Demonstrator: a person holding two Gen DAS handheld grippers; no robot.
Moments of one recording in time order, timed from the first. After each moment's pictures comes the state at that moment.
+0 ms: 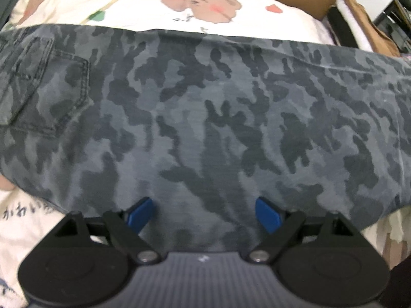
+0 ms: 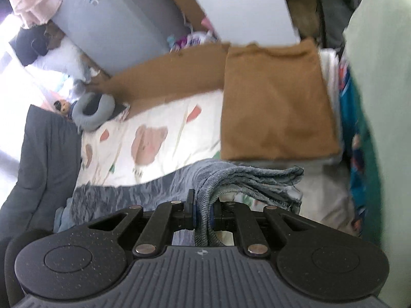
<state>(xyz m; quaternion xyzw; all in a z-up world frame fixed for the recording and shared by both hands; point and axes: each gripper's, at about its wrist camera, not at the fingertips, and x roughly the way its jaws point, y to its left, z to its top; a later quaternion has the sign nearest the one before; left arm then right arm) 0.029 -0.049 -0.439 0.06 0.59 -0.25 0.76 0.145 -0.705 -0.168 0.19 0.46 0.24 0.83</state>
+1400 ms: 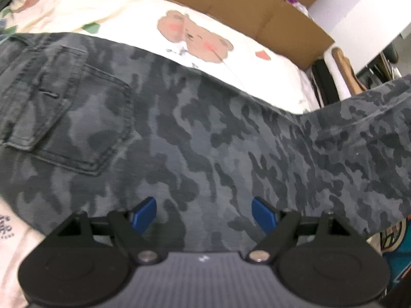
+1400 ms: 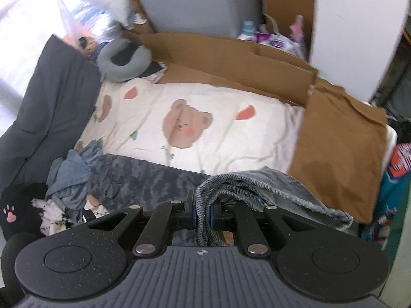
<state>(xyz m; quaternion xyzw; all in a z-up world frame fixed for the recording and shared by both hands) 0.052 -0.032 -0.447 -0.08 0.52 -0.28 0.80 0.147 -0.512 -0.060 -0.01 0.53 0.31 0.79</state>
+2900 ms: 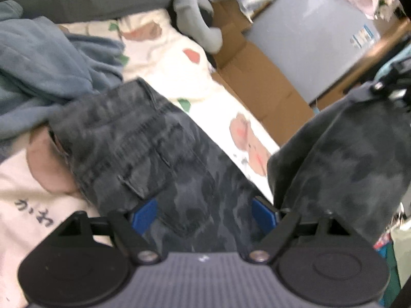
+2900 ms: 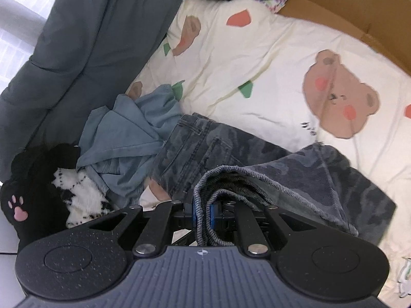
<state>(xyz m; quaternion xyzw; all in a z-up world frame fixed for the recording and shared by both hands) 0.055 0.098 -0.416 -0.29 0.39 -0.14 0.86 0.115 -0.128 -0.247 -0.05 0.63 0.40 0.66</state>
